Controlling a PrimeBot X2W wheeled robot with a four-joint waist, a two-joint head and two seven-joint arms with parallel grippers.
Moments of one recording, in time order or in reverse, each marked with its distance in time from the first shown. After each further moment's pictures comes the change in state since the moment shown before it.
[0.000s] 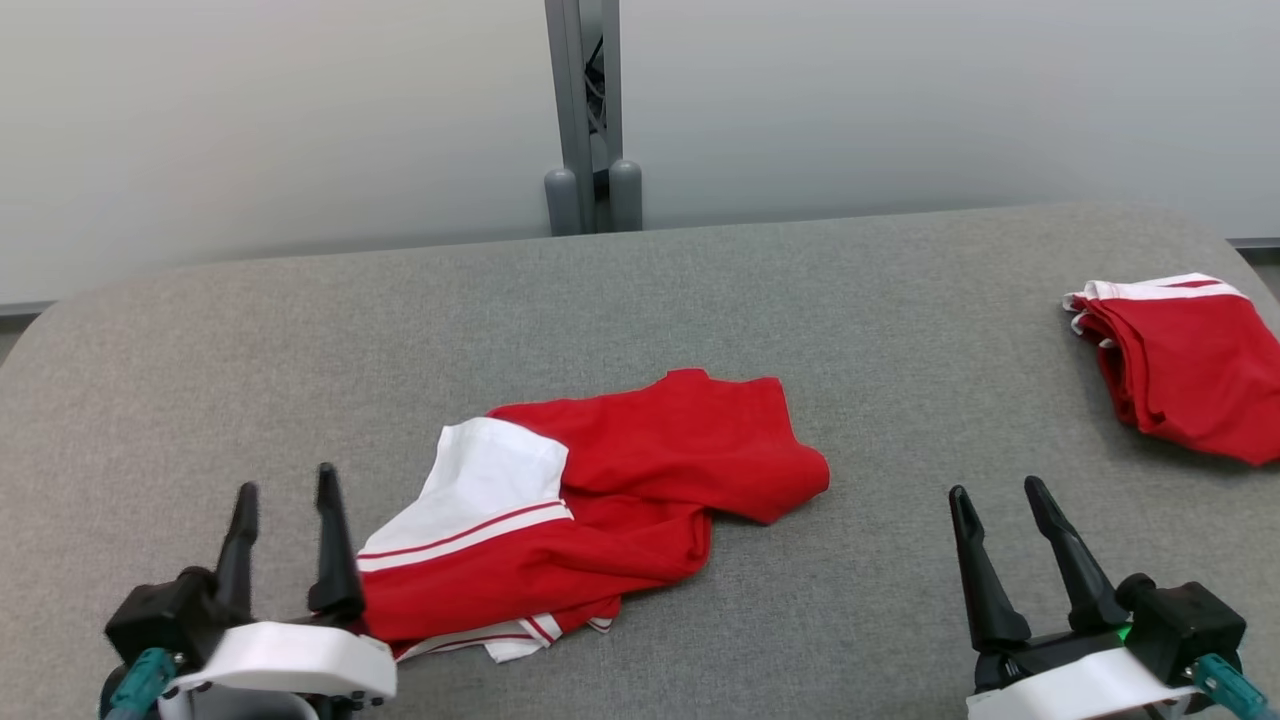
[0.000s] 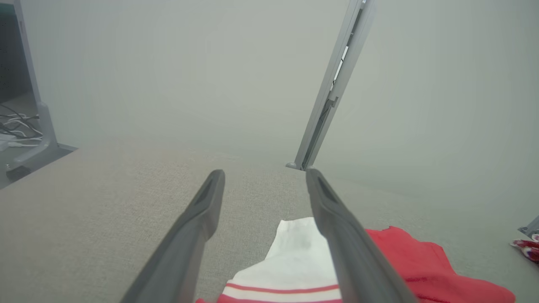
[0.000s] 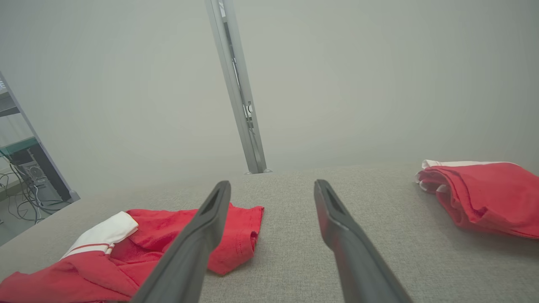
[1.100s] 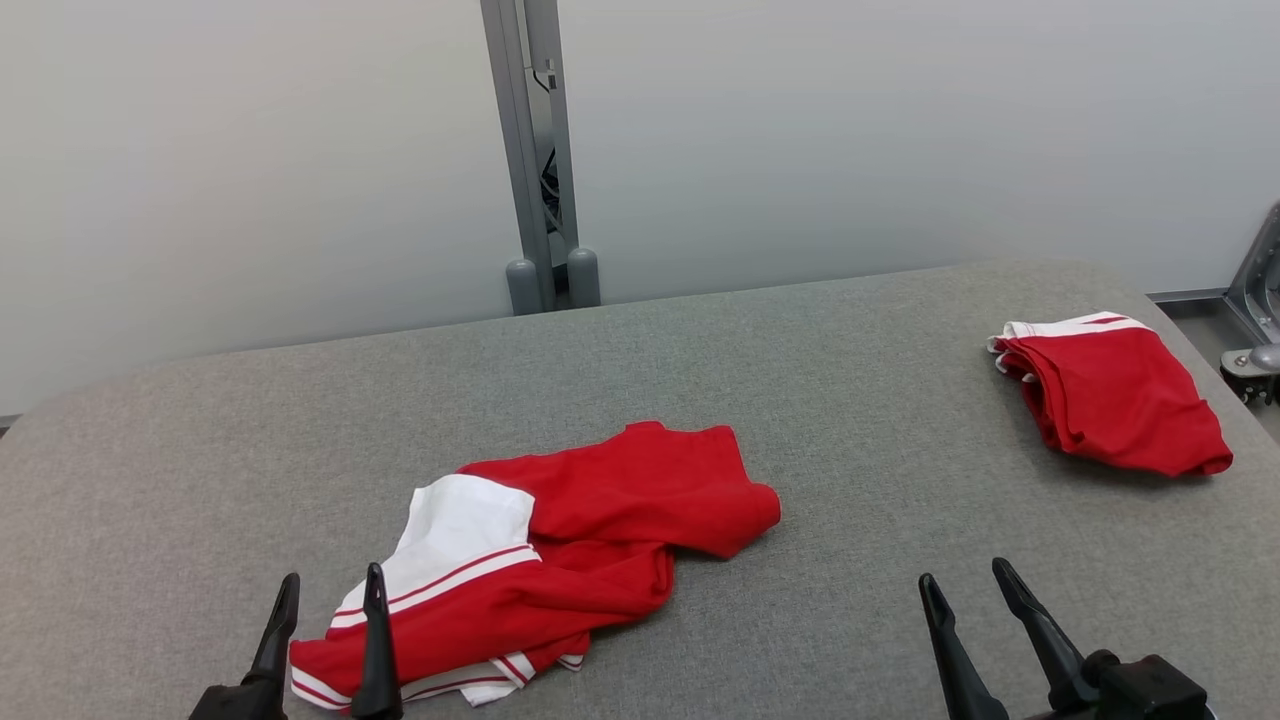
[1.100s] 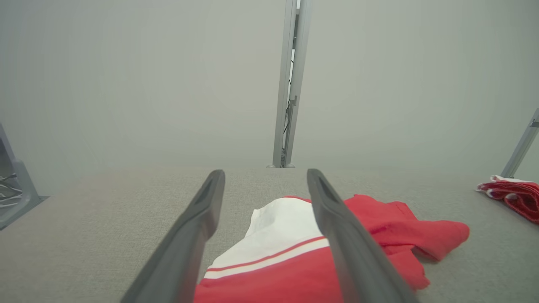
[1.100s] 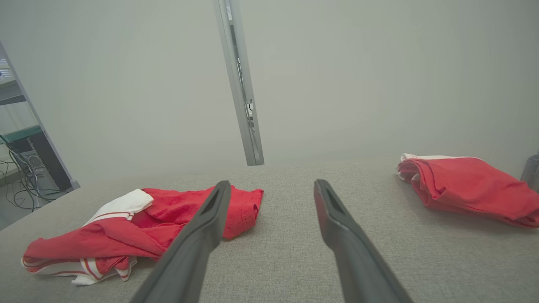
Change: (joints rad) left arm 0.158 -0.184 0.166 0.028 0.402 -0.205 -0.007; right arm 0.114 -0.022 0.064 -0.012 -0.032 0.000 0.000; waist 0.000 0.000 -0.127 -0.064
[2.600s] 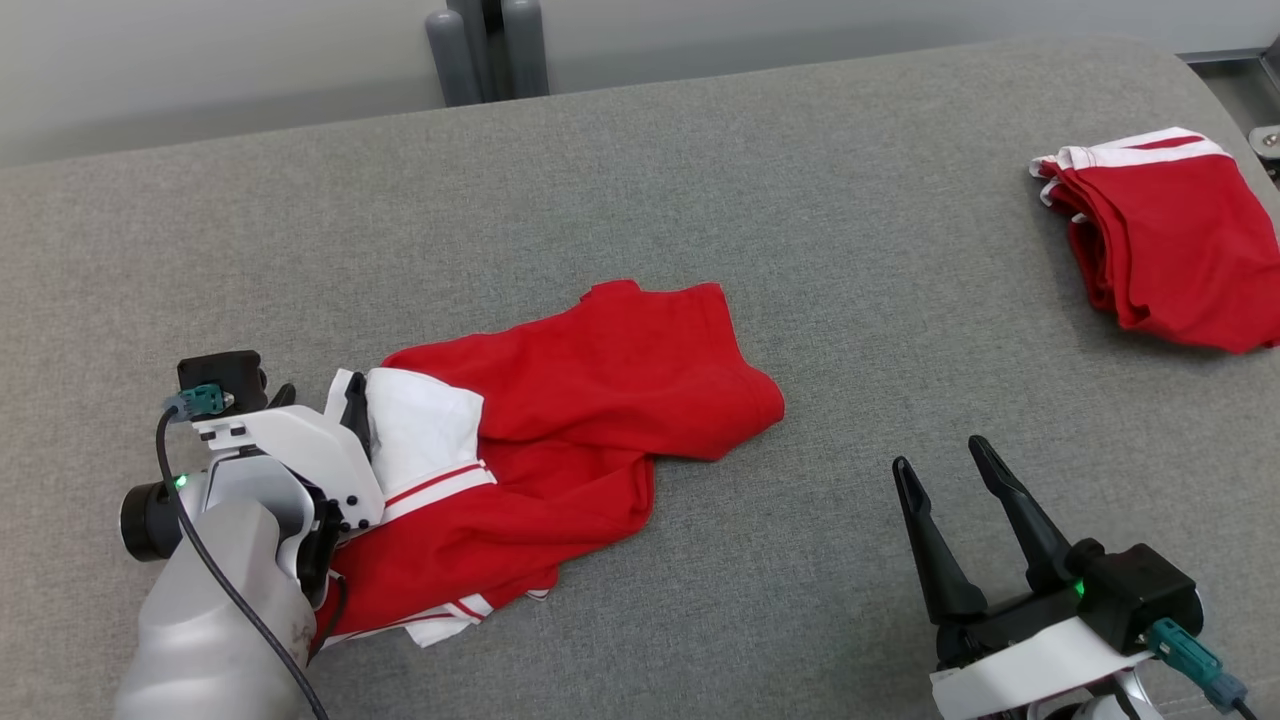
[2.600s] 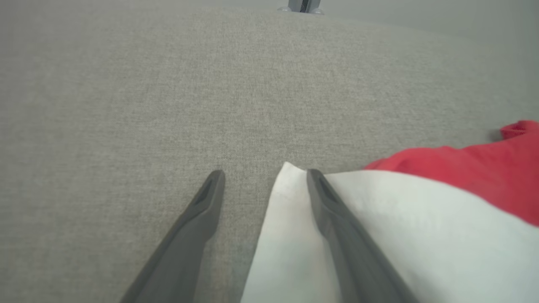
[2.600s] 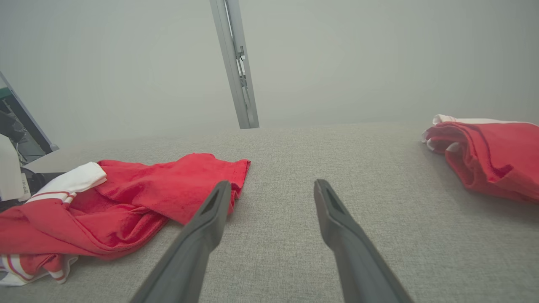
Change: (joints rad) left arm -0.845 0.032 0.025 1.012 -0.084 -0.168 0.191; right arm -0.184 -0.017 0.044 0.002 0.001 0.000 0.000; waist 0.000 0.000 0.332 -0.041
